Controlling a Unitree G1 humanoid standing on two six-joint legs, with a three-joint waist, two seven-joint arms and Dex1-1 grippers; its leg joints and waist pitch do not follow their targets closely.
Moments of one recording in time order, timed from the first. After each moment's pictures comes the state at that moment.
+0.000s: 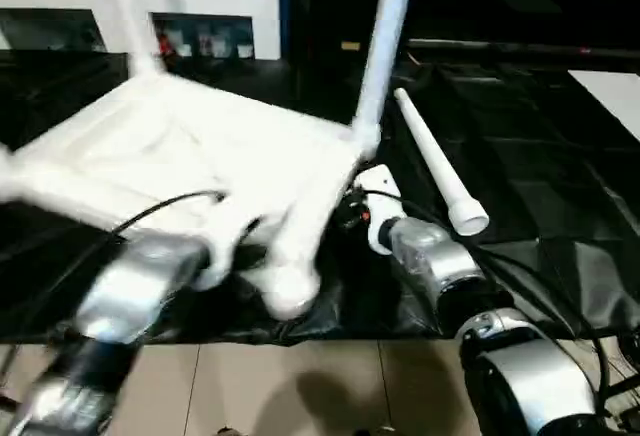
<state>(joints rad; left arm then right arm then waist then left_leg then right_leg) -0.49 0.42 -0.24 0.14 -0.02 0.78 -0.82 -0.79 -0.02 0.05 1.00 0.01 0.15 0.41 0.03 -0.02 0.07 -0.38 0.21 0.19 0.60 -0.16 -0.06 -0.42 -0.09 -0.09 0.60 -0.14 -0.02</state>
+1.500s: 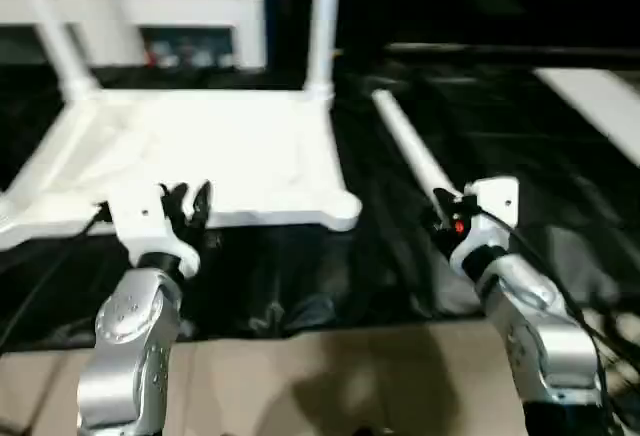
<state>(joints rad) -0.07 0.05 0.15 -0.33 -0.14 0.39 -0.10 -0.16 -0.13 -0.09 -0.14 0.19 0.46 0.28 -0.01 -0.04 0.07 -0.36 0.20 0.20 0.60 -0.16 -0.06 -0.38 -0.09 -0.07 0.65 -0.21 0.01</state>
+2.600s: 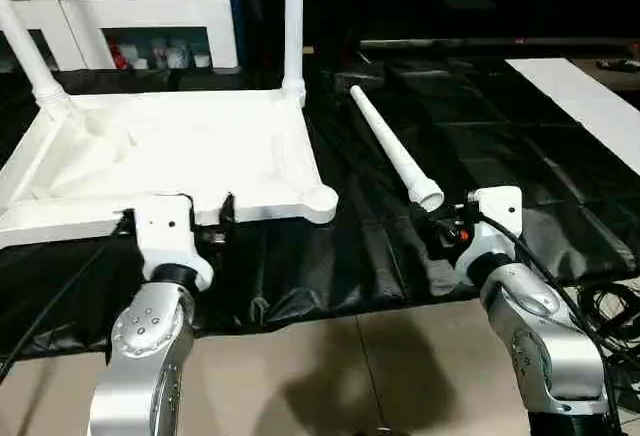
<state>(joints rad) -0.01 0.07 0.06 -0.37 -0.06 0.41 -0.06 -0.15 -0.14 -0.06 -0.15 0.16 0.49 0.21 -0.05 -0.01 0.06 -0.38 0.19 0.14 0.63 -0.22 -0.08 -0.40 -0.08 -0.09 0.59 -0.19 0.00</state>
